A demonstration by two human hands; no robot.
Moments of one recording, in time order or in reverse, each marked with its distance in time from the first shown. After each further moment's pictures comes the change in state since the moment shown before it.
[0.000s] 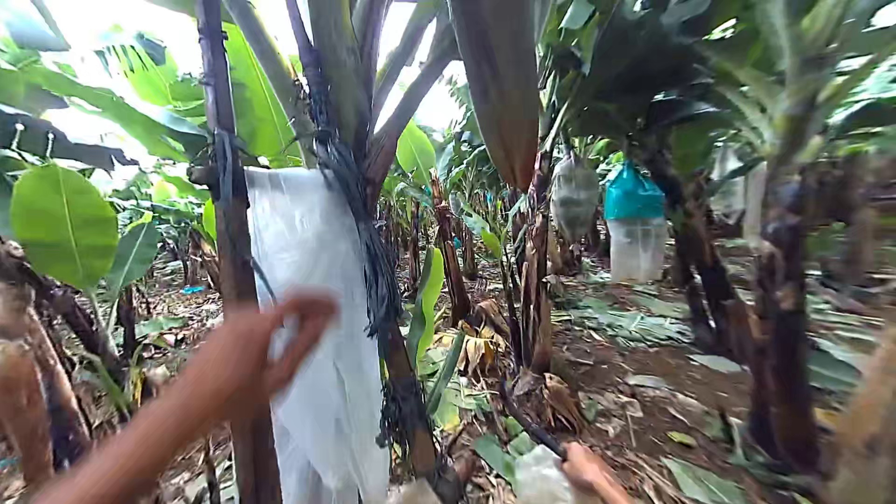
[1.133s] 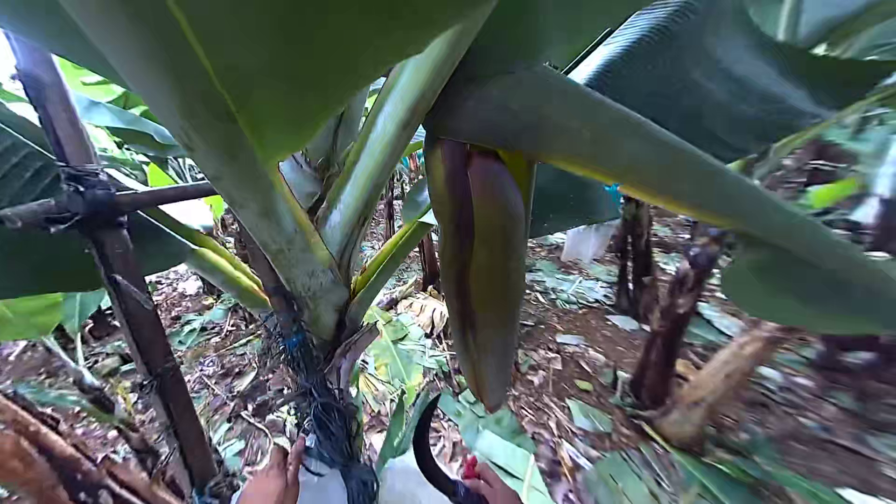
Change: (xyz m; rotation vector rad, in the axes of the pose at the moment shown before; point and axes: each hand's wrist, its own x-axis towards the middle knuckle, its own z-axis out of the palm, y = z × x) left_hand 0.254 -0.130 -0.015 -0.031 -0.824 -1.160; right_hand -0.318 -0.302 -0.475 0.358 0.120 -0.650
